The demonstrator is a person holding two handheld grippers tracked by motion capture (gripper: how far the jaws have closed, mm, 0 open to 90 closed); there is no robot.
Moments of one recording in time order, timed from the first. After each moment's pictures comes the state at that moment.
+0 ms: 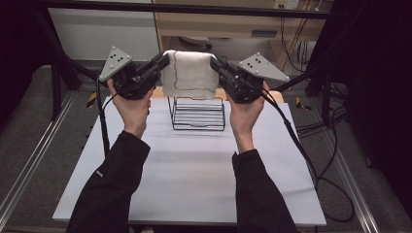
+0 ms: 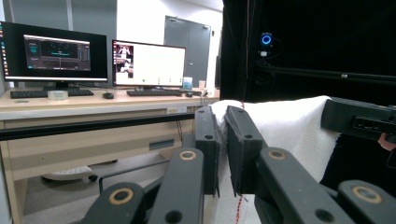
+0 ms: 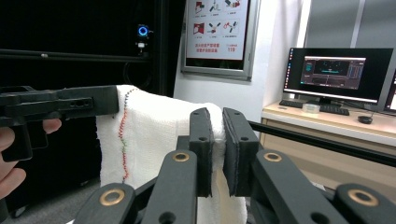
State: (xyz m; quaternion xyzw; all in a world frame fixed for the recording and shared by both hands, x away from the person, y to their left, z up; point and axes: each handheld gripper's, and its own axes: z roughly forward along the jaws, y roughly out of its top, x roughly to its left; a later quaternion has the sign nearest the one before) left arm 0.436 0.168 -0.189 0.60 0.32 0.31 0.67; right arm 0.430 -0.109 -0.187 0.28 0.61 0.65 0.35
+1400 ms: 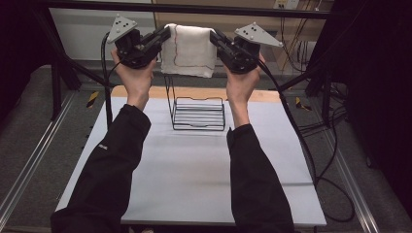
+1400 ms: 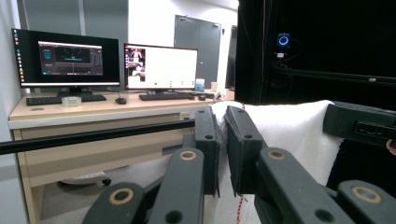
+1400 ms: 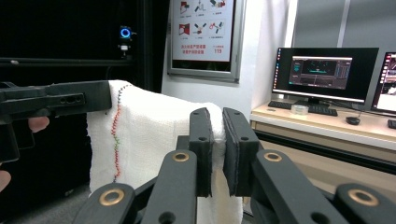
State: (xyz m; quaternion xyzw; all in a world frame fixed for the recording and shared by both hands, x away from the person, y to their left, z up) left arm 0.495 0.164 -0.156 0.60 0.33 0.33 0.66; right arm 0.490 -0.103 -0.159 0.30 0.61 0.64 0.35
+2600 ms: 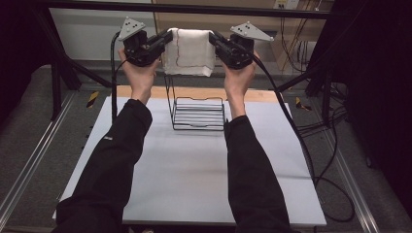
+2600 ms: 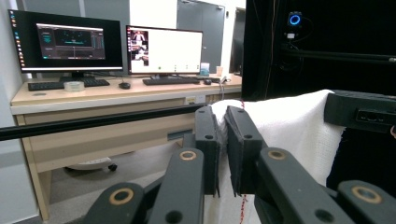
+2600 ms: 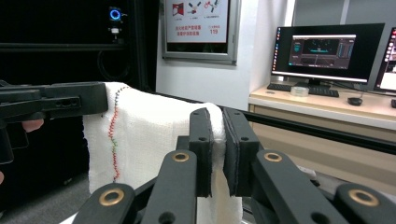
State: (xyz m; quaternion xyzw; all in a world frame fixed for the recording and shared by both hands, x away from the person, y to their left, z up) left arm 0.531 0.161 -0.177 0.62 0.34 0.32 0.63; right arm 0.530 -0.103 -0.175 0.32 0.62 0.63 0.34
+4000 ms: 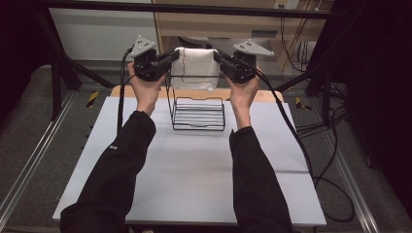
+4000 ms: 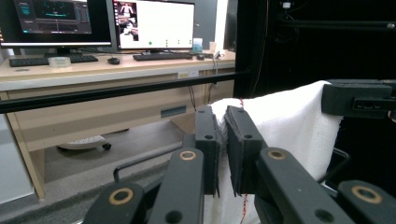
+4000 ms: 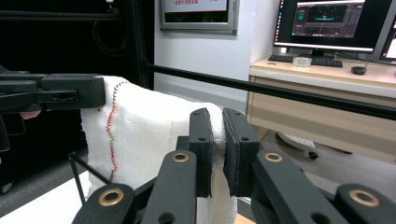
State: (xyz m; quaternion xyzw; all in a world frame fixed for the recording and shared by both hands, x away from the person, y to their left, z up) left arm 0.528 0.152 -0.219 0.65 0.34 0.30 0.61; right arm 0.527 -0.118 -0.214 0.34 0.65 0.60 0.31
